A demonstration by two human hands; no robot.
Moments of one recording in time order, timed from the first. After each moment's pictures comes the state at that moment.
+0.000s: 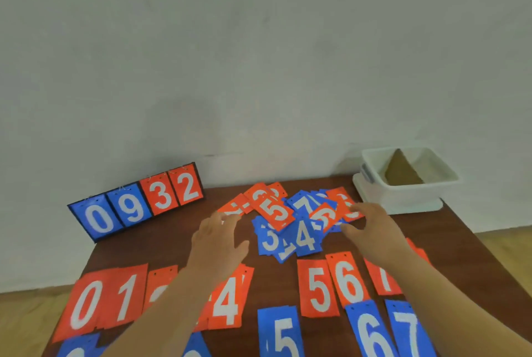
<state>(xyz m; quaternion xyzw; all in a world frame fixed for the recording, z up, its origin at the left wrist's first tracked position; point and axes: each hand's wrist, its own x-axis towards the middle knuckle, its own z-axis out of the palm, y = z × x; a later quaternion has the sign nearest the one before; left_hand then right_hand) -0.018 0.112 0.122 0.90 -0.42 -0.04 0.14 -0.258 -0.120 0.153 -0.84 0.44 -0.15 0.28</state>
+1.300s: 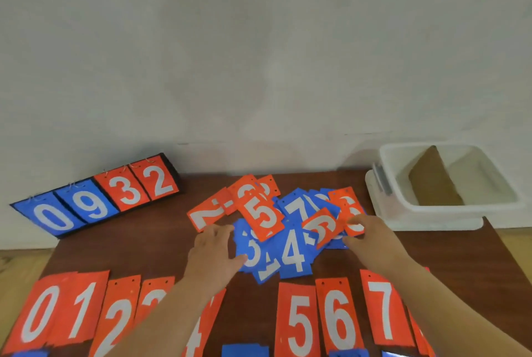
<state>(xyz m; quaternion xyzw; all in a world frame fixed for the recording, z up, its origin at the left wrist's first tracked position) 0.002 -0.003 0.043 0.93 -0.30 -0.18 0.11 -0.213 -0.279 0.050 -0.84 0.42 0.00 0.35</state>
